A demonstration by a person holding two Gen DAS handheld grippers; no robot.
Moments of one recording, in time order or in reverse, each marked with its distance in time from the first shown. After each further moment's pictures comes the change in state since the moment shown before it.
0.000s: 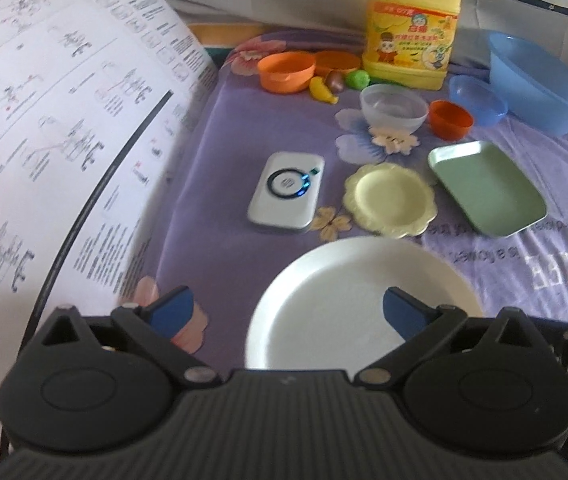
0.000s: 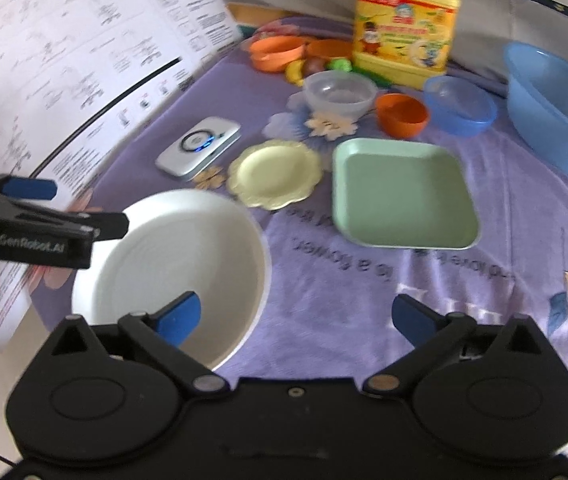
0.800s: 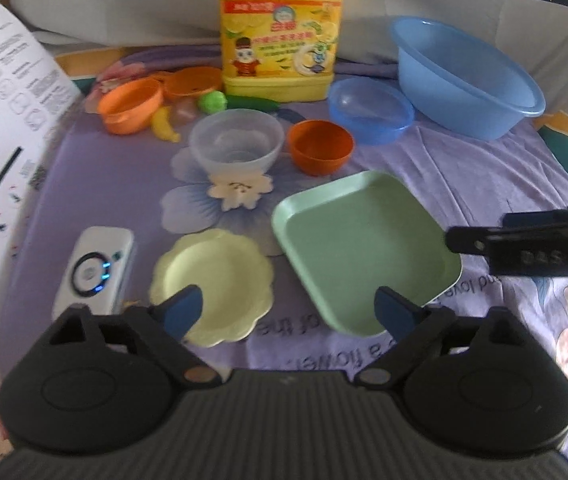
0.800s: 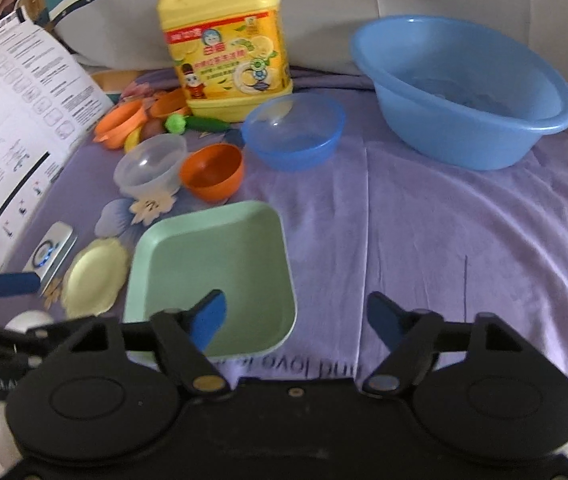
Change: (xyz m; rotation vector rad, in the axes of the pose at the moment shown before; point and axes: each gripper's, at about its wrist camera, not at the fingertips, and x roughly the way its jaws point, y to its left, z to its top) left arm 0.070 -0.130 0.069 0.091 0.007 -0.183; right arm 0.053 -0.173 0.041 0.220 -0.068 -0.058
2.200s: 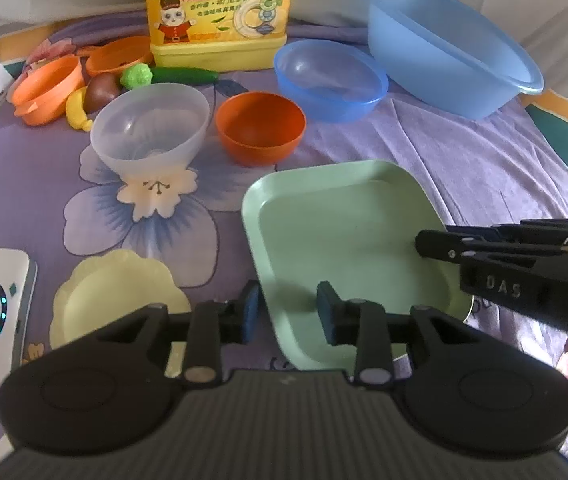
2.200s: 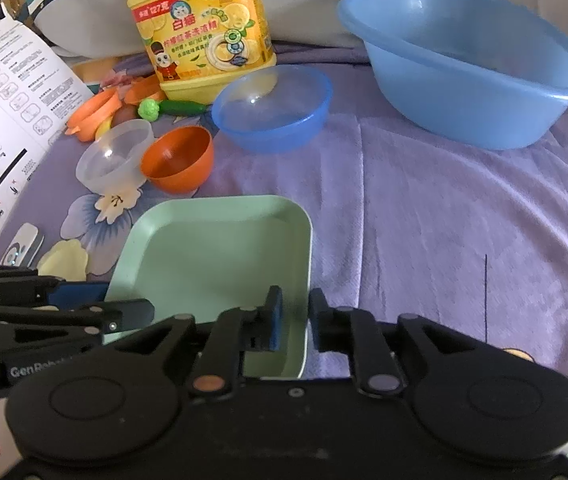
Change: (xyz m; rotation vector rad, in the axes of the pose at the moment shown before) left arm 0.068 -0.027 0.022 0.027 0.081 -0.094; right arm 0.036 -0.004 -0.009 0.011 0.014 -0.013
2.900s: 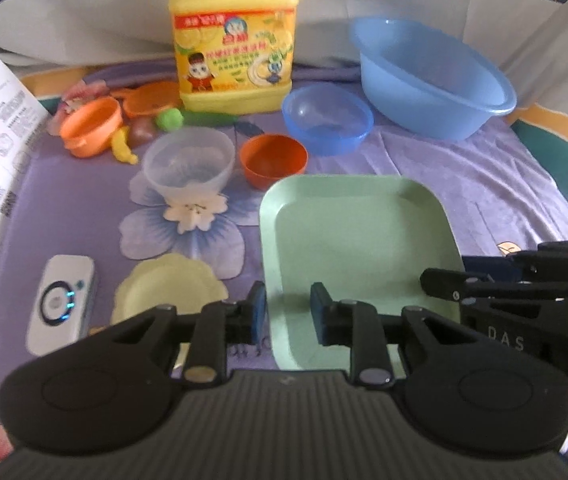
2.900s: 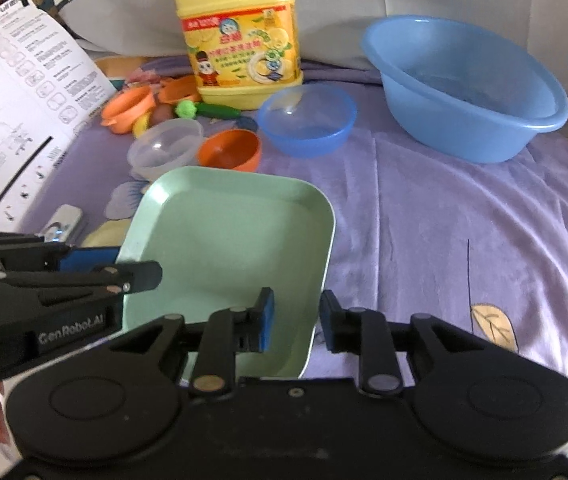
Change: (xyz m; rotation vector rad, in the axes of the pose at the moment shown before) left arm -0.076 -0.001 -0.017 0.028 -0.091 0.048; right arm -0.071 0.043 -0.013 -0.024 0.002 -0.021
